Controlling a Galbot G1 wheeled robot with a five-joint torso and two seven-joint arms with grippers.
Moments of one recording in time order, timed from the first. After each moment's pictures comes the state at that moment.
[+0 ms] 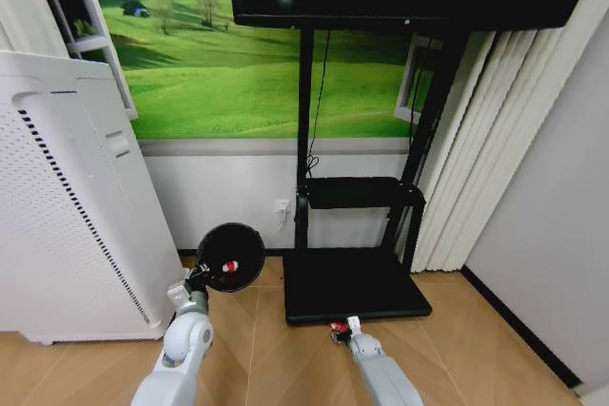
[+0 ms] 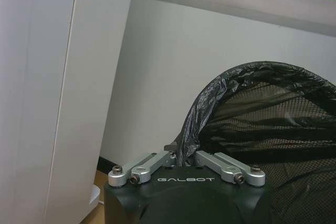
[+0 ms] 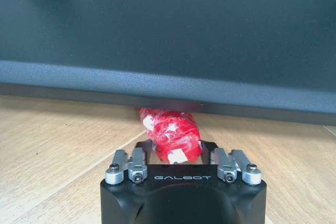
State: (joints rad) left arm 1.18 -1.35 -0.50 -1.87 -0.53 0.23 -0.47; right arm -0.79 1.47 0.41 0.66 0.00 -0.30 -0.07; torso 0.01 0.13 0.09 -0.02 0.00
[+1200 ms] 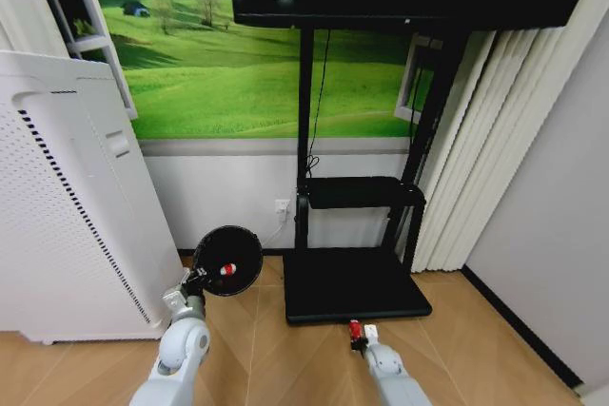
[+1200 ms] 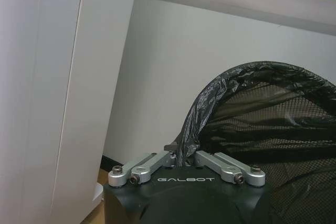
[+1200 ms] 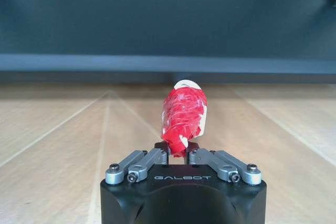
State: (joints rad) left arm 1.21 -1.35 -0.51 -1.89 -0.52 0.22 -0.46; right arm -1.04 1.41 0.52 1.07 0.05 -0.45 -0.03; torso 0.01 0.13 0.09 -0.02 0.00
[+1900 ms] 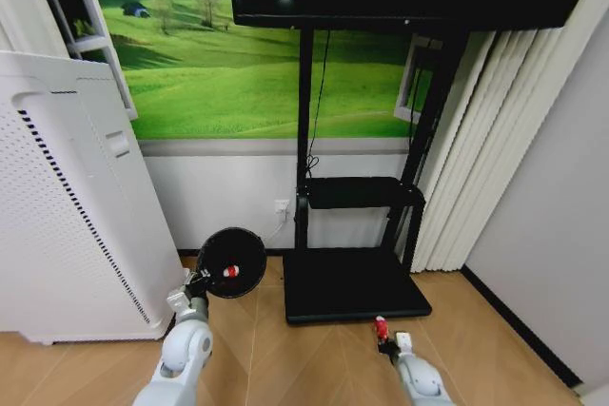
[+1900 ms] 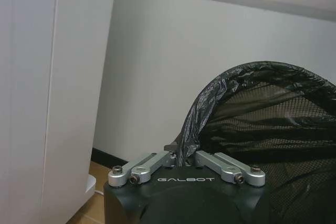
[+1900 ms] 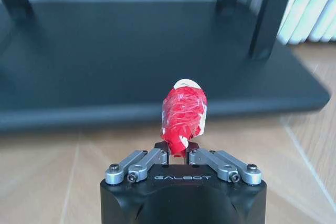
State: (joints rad) left arm 1.22 -1.35 -0.46 -1.88 -0.49 0.24 -0.45; right arm -1.21 1.37 0.67 1.36 0.11 -0.40 -0.09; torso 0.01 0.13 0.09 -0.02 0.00
